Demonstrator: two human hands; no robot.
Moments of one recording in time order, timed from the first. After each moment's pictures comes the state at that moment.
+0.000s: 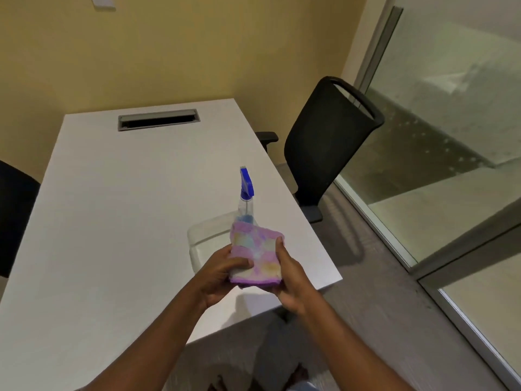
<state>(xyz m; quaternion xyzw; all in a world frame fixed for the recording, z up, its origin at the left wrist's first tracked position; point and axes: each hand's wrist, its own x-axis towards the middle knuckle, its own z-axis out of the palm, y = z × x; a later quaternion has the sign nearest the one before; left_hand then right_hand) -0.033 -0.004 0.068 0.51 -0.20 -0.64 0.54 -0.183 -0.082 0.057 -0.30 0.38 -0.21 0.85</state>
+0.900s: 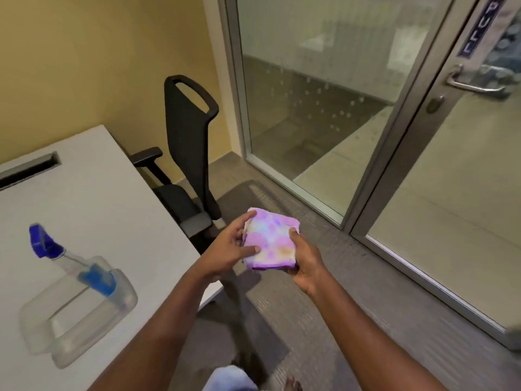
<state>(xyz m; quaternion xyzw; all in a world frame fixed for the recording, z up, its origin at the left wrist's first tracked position) -0.352 -0.226 0.095 0.52 -0.49 -0.60 0.36 -0.529 -0.248 0.054 -0.18 0.52 -0.42 0.72</state>
